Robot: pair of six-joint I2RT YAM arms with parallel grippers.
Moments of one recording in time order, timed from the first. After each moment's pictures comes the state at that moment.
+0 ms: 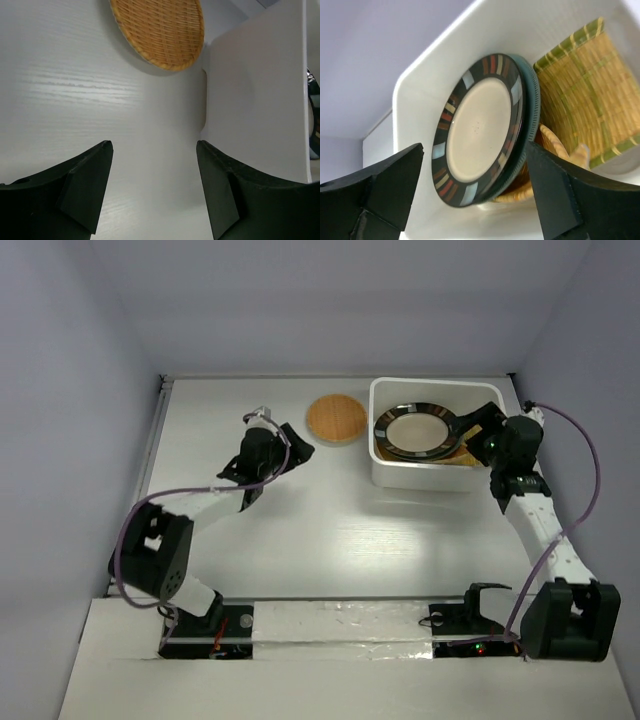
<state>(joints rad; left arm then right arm) -0.44 1.46 0.76 0.27 0.03 -0.80 -0.07 1.15 0.84 -0.01 -0.08 0.75</state>
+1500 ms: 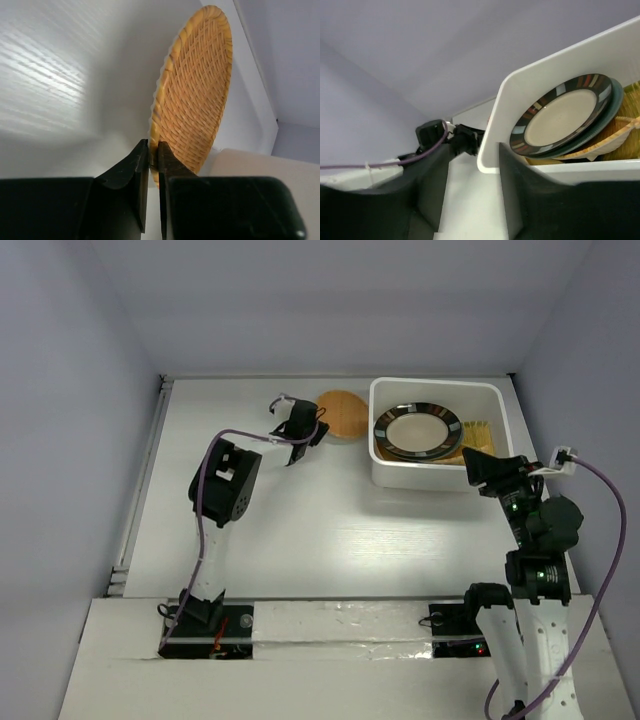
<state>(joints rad) -0.48 2.19 1.43 0.19 -0.18 -1.24 -0.07 0.41 0.64 -0.07 -0.26 0.74</state>
